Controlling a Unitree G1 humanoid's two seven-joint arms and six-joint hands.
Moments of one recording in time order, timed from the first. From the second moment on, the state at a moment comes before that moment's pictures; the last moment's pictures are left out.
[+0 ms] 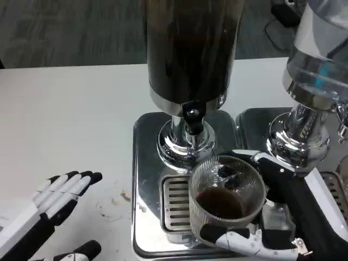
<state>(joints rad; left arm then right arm) 0.47 0.69 0.26 0.09 0.48 -0.89 -0.10 0.57 -0.17 0.18 -0.52 -0.34 -0.25 0.06</state>
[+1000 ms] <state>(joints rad) 0.50 0.66 0.26 0.02 0.47 -0.85 -0.10 0.61 -0.17 0.16 -0.53 -0.32 -0.24 0.06</state>
